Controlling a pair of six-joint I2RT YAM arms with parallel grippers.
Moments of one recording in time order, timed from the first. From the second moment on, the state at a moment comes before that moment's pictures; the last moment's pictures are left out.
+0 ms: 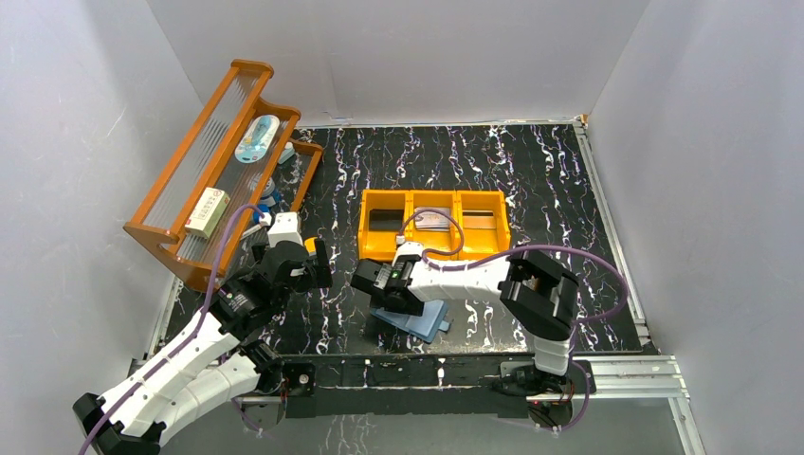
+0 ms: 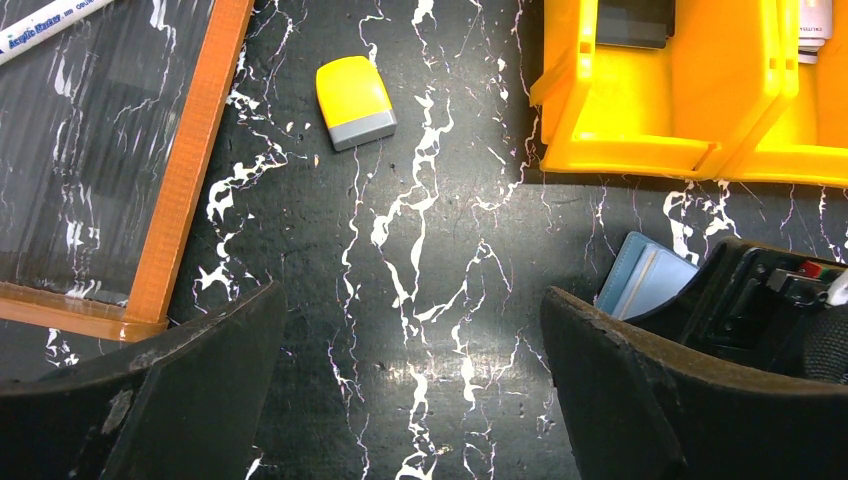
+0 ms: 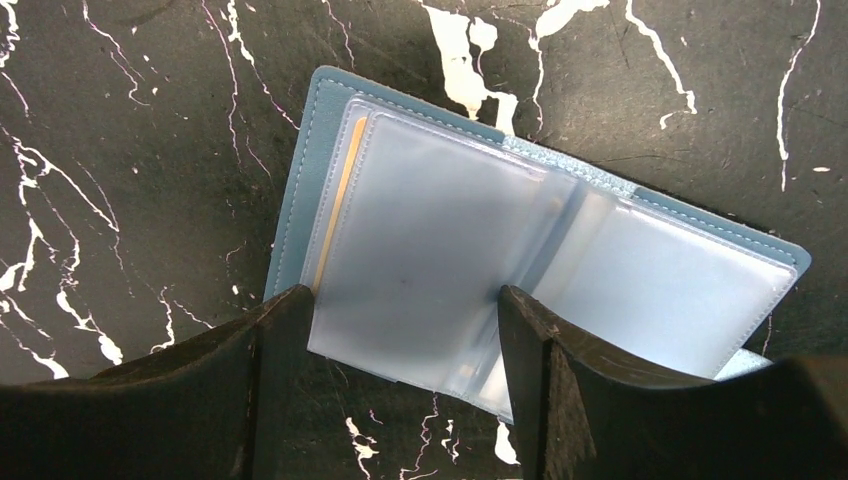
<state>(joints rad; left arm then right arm) -0.73 0.70 0.70 -0.74 -0.51 -0.54 1.24 1.84 1.23 -0.75 0.40 1.35</state>
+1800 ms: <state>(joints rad) -0.73 1.05 0.58 -0.35 0.31 -0.64 1.12 1.56 0.54 0.33 -0.09 1.17</state>
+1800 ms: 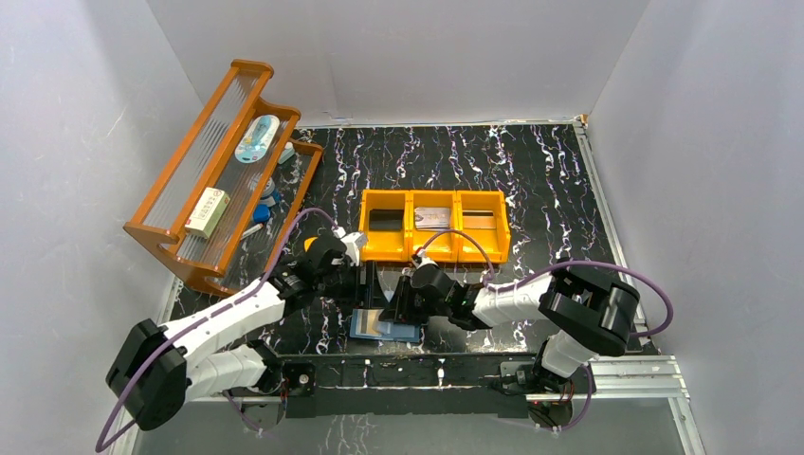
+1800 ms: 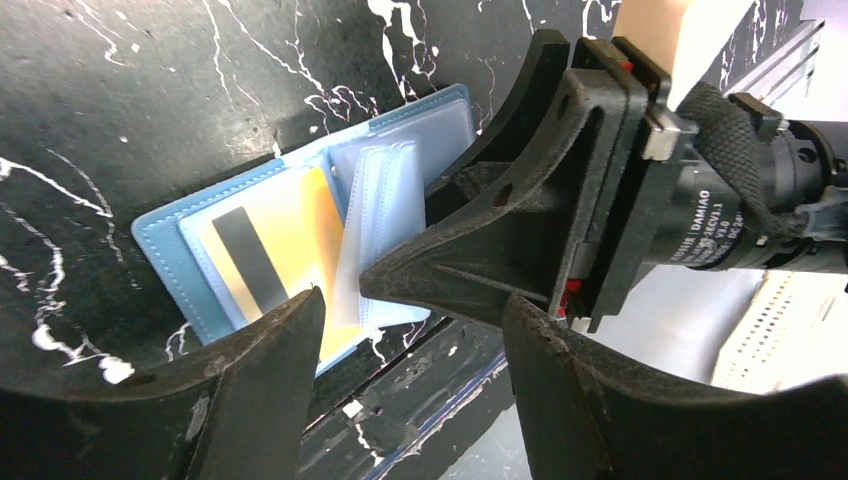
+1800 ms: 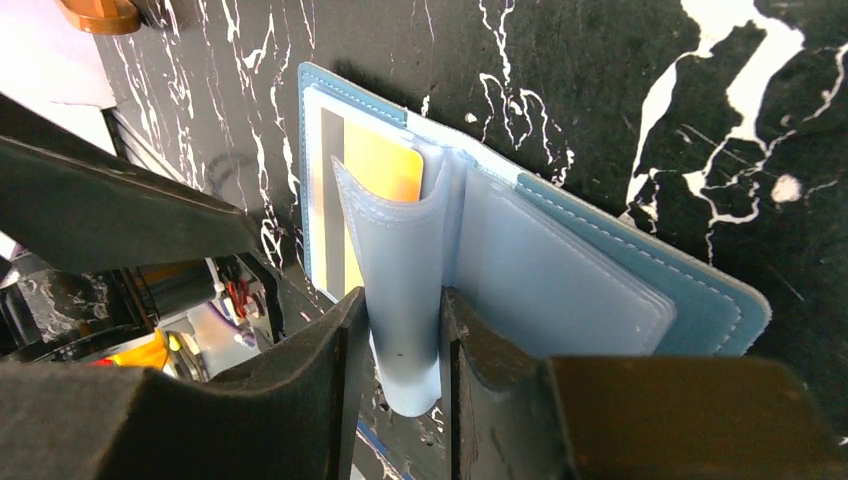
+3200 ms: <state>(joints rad) -0.73 1.13 0.50 -0.19 0.15 -0.85 1.11 1.58 0.53 0.38 -0.13 1.20</state>
